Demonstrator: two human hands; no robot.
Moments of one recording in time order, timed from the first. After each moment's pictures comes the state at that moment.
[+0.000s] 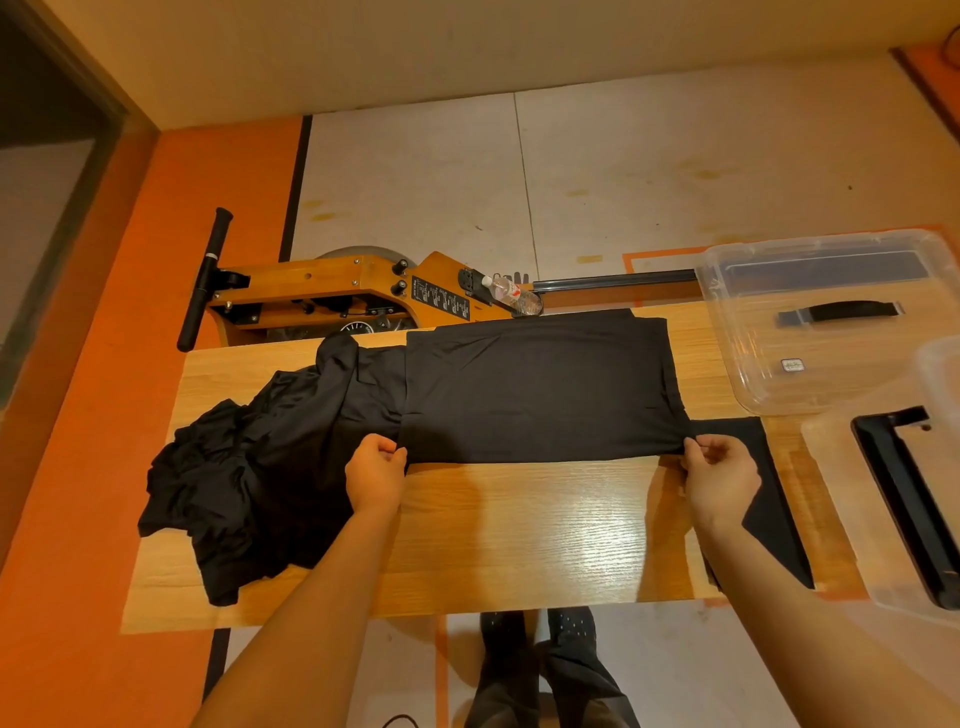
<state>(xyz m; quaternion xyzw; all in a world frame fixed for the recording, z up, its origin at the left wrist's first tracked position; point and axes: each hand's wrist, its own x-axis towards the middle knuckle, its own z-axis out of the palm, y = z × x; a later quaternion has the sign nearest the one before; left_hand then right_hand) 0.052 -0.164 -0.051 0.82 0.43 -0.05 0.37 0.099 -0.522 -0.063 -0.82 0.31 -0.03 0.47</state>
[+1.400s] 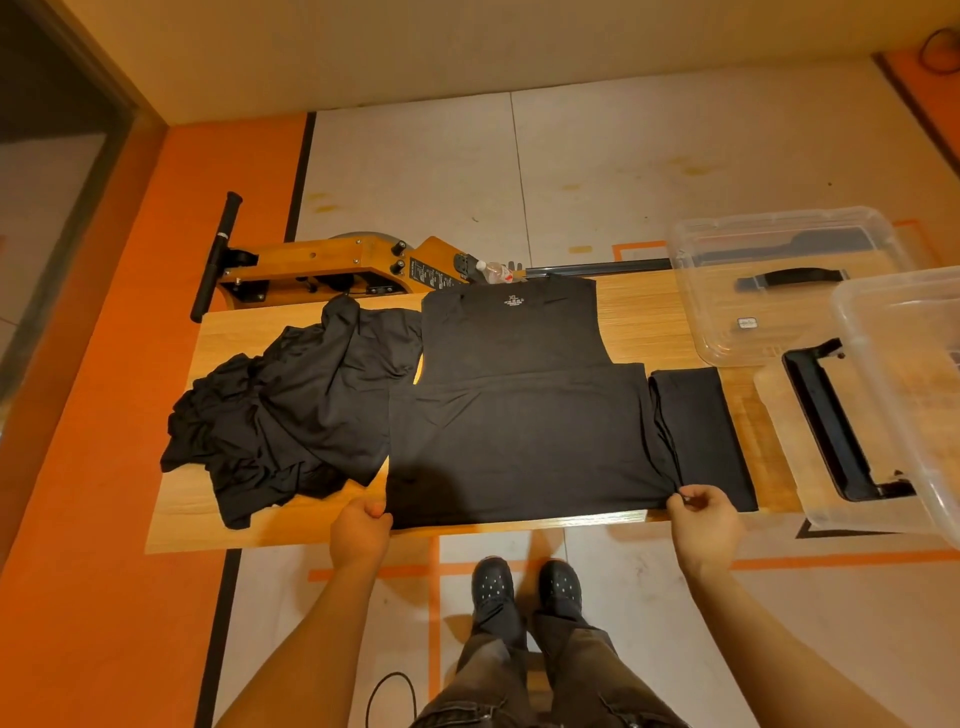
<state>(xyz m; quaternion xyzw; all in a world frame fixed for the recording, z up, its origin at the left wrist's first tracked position) -0.095 -0.185 -0.056 0.81 0.47 -0.14 0.32 -0.031 -0.557 -0.059 -0.84 0.34 0.05 0.42</state>
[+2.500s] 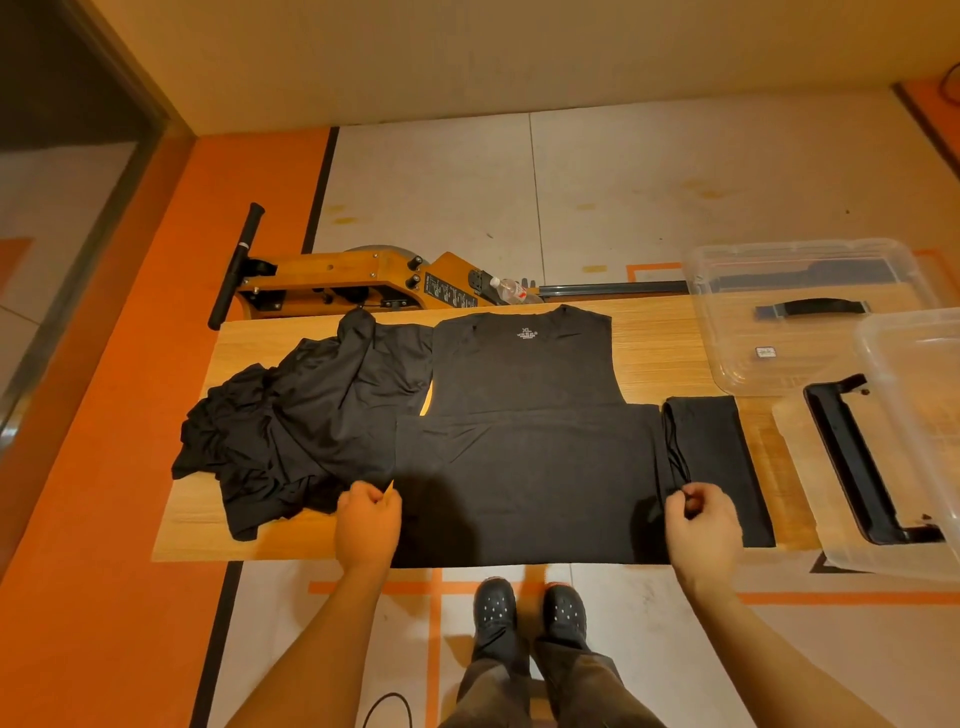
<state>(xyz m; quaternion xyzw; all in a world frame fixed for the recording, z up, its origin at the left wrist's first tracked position) -0.069 -0.185 -0.045 0.84 0.44 -0.02 0.32 -0.010 -0.539 -0.050 -0.89 0.25 0.02 0.38</state>
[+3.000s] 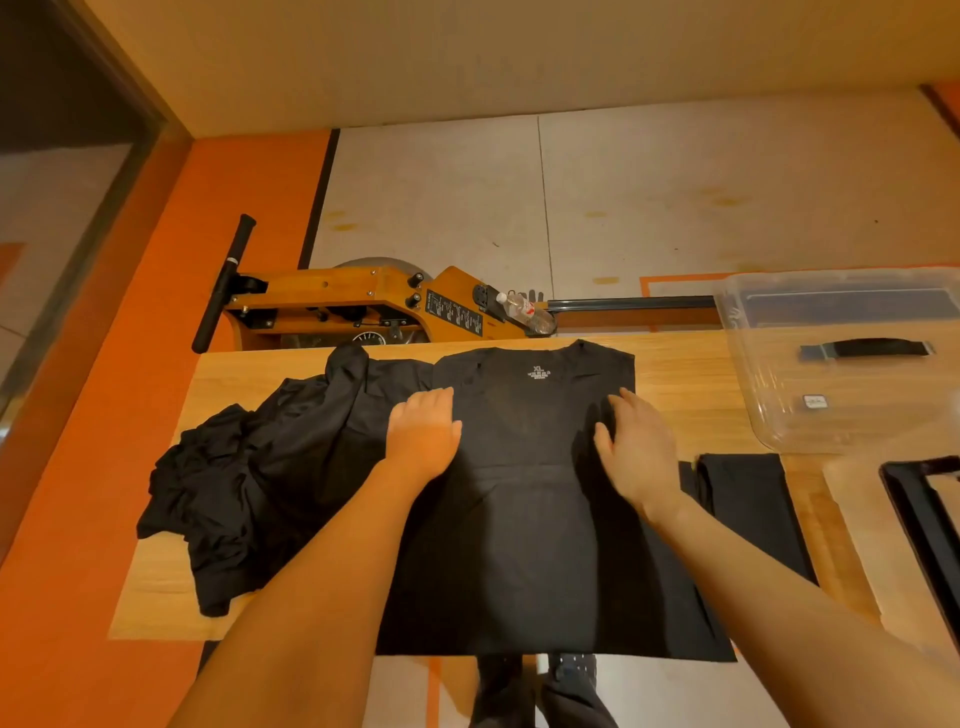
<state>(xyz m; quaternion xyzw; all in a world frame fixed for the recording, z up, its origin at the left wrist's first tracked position) 0.127 -0.180 -0.038 0.98 0.10 -0.14 0.07 0.155 -0.447 -0.052 -0.98 -0.06 0.07 0.19</state>
